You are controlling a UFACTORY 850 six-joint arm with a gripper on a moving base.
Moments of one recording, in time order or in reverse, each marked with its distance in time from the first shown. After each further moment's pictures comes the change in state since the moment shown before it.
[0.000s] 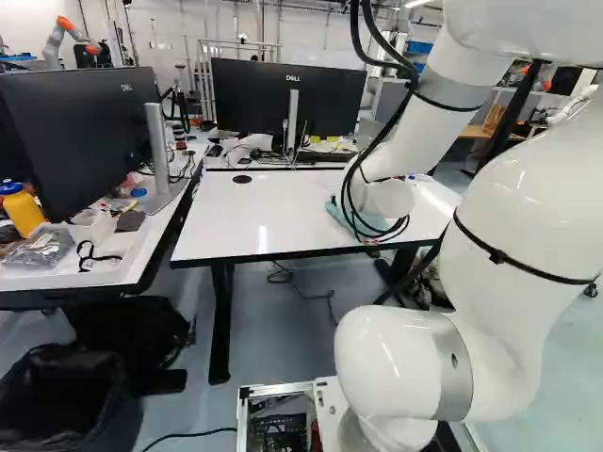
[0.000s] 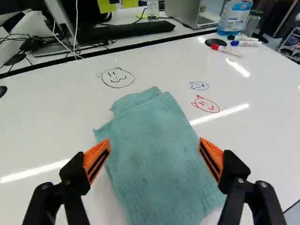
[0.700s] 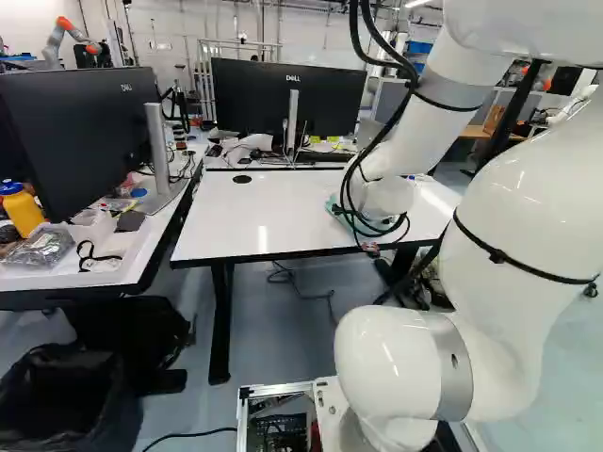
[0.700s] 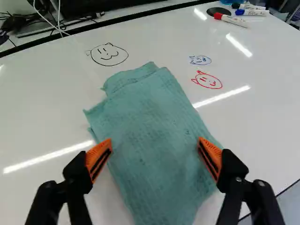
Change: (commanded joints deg) arm 0.0 0.0 0.0 1.6 -5.9 0.0
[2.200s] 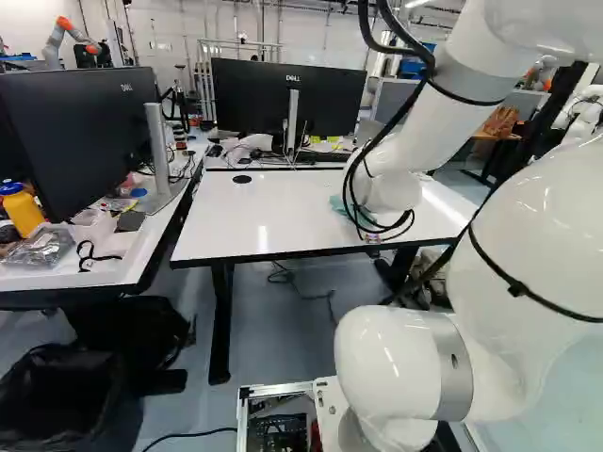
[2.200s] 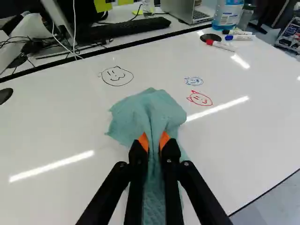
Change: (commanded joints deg) arm -0.2 6.9 1.1 0.0 0.0 0.0
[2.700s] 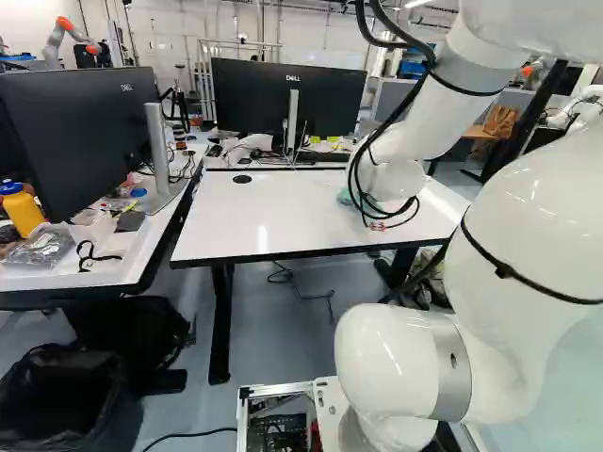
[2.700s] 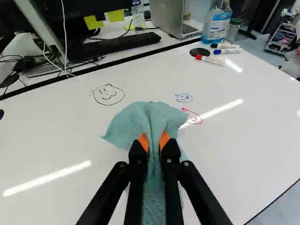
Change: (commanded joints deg) arm -3.1 -4.5 -6.2 0.0 0.0 0.0
